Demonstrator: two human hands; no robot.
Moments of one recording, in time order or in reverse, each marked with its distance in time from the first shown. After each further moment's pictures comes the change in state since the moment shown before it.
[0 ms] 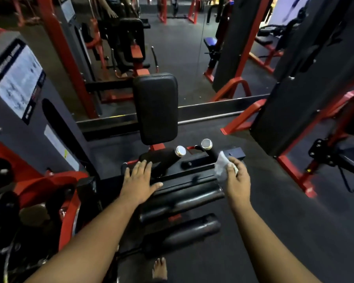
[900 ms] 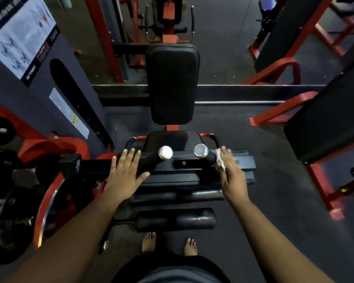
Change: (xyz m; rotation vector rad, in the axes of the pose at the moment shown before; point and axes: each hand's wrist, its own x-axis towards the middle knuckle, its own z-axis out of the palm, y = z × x) left_hand 0.016 0.011 0.050 0.021 0.100 -0.198; right_hand 0.127 0.060 -0.004 -0.361 -0.517 -0.435
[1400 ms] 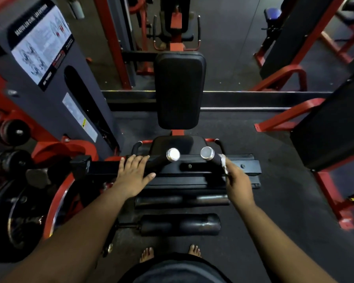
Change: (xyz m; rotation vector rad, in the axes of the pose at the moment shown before) left_hand 0.008 0.006 -0.022 -0.078 -0.189 -0.063; right_hand -0.002 -0.009 -0.002 -0.085 -0.077 0.014
